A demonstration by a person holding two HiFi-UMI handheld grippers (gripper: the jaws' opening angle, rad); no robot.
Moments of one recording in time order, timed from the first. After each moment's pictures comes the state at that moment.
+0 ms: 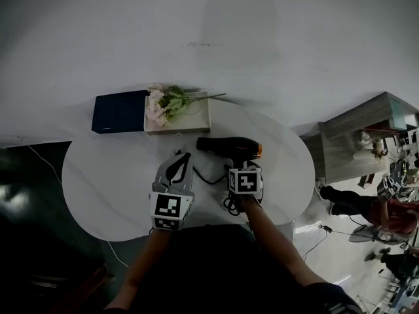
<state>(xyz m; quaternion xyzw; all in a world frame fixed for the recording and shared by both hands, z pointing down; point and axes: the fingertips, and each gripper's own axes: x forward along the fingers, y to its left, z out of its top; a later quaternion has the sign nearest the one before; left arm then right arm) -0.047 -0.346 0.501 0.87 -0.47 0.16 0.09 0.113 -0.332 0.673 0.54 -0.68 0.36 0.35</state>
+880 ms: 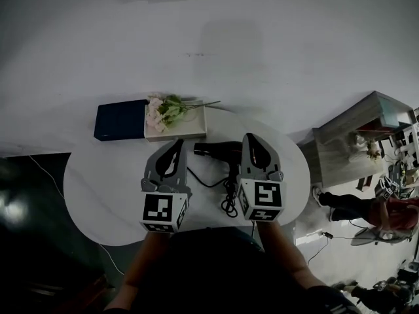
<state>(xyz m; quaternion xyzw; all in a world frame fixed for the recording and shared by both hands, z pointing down) -0.052 -0.353 0.385 0.86 -0.50 0.04 0.03 0.098 -0.363 0.385 0.62 -0.78 0.03 0.10</state>
